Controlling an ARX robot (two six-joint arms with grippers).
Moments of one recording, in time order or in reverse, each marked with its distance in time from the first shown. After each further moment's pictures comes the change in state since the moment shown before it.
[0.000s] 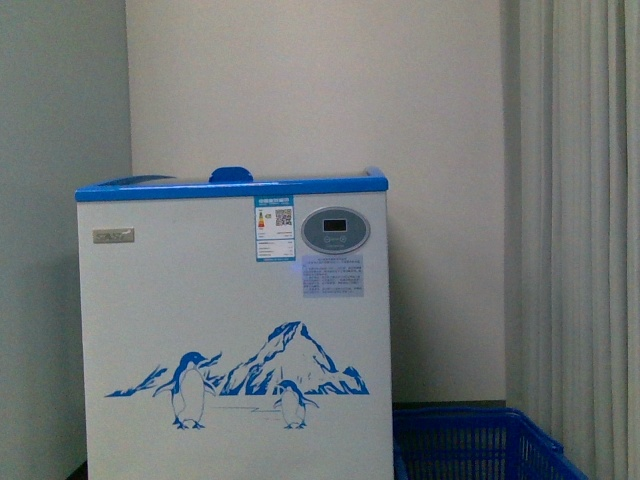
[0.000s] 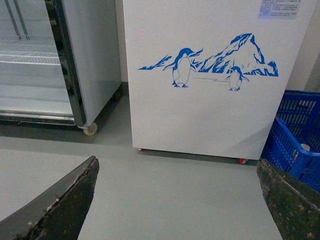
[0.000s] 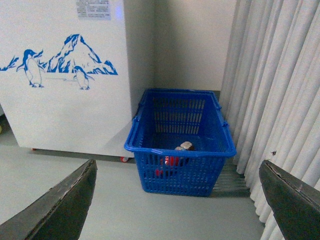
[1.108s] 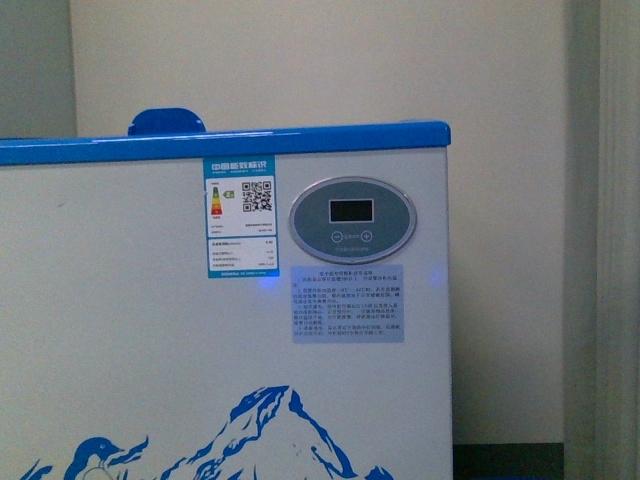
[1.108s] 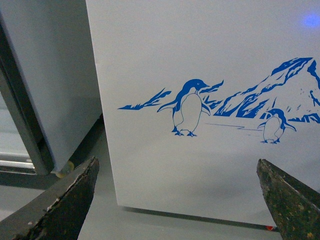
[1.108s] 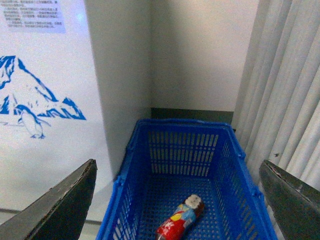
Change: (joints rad) left arm 0.000 0.000 0.000 0.000 0.000 0.000; right arm 0.000 0.000 0.000 0.000 -0.001 0.000
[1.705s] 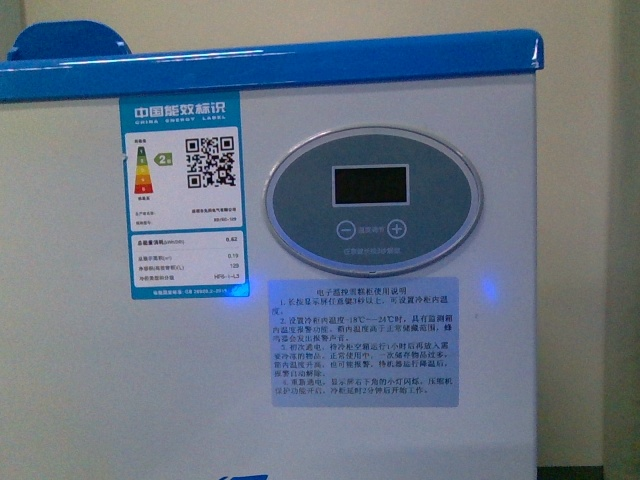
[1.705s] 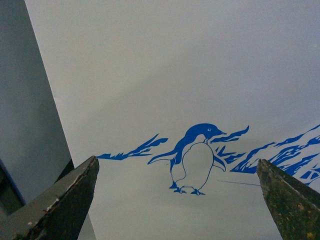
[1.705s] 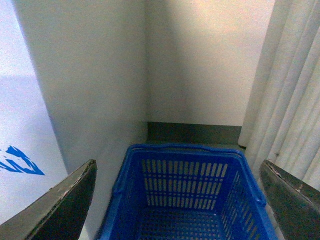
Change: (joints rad) left arm 0.000 0.001 0.000 0.000 0.001 0.000; right arm 0.000 0.001 0.000 0.000 0.002 0.000
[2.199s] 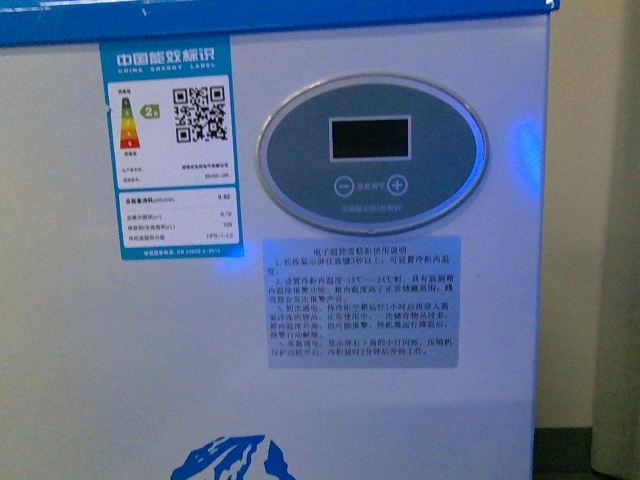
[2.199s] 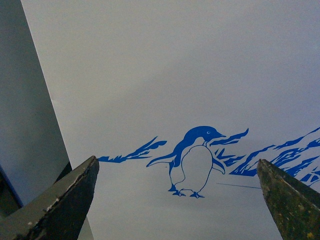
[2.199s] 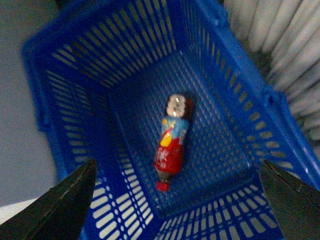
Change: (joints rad) left arm 0.000 0.000 0.000 0.000 -0.001 0.000; right arm -0.304 1.234 0.417 0.033 -0.072 0.316
